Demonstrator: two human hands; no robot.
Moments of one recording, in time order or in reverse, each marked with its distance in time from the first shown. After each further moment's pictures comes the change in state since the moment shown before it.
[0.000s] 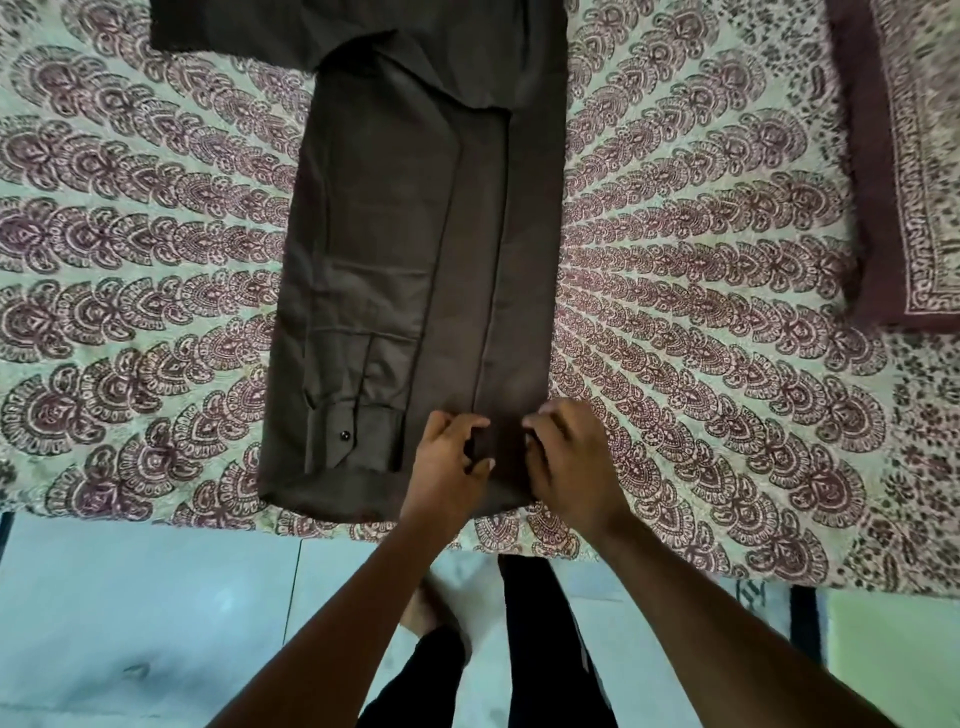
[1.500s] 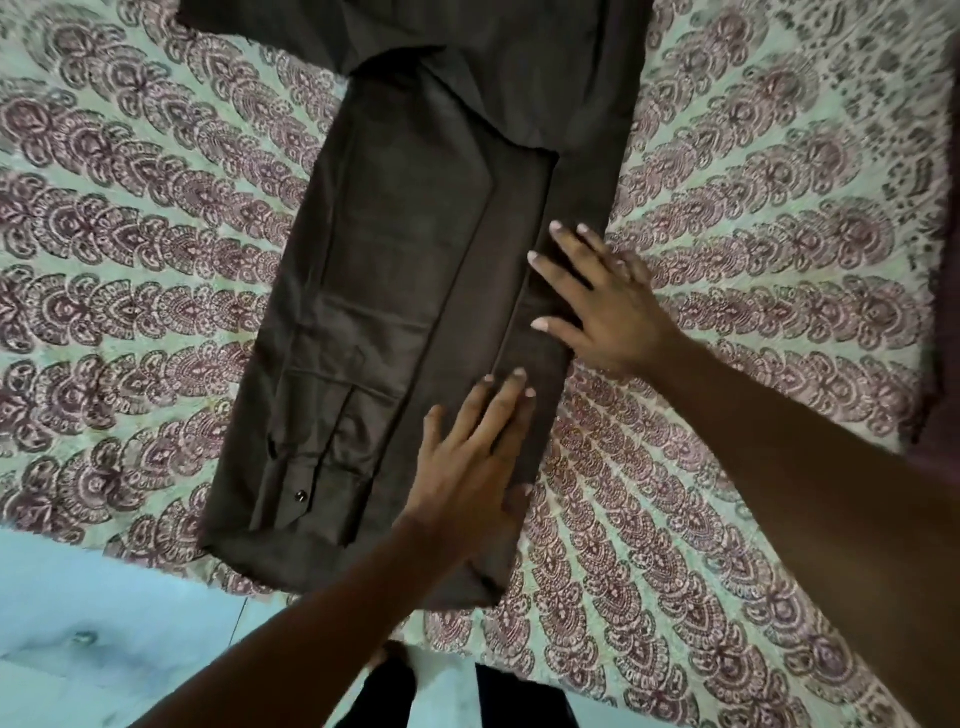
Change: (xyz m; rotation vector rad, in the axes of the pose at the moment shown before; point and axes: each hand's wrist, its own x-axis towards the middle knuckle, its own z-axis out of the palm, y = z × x) left_hand 0.079 0.073 -0.002 0.756 0.010 0.295; right_hand 0.271 0.113 -0.044 -0.357 -0.292 -0.370
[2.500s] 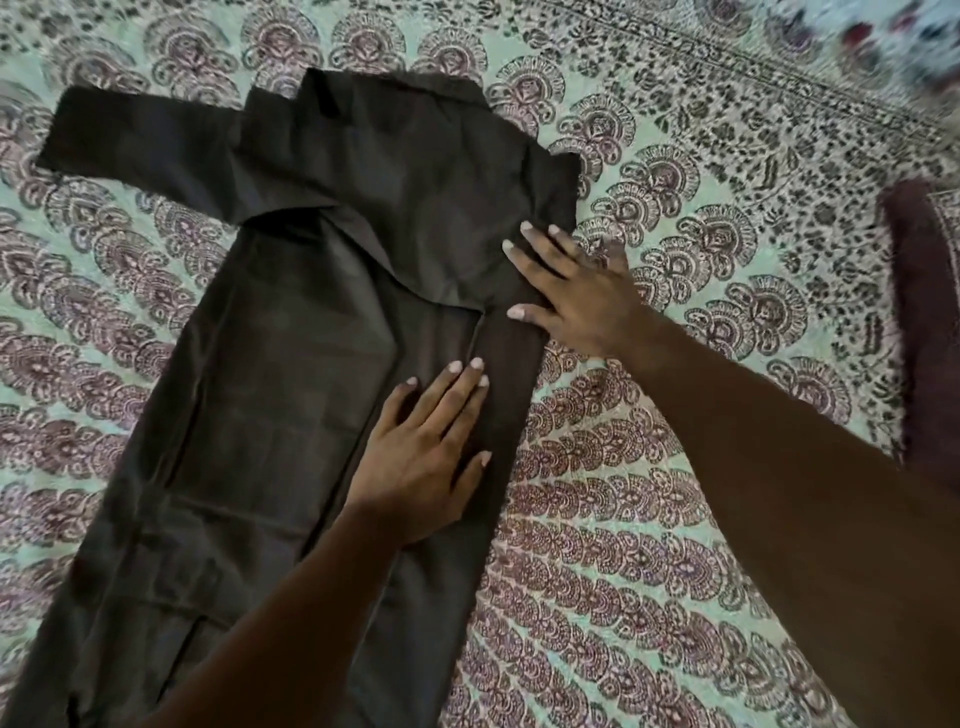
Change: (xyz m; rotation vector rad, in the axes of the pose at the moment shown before) left_hand 0.223 -0.050 -0.006 0.048 0.198 0.011; right_hand 0.161 0.168 -0.026 -0.076 -0.120 0.050
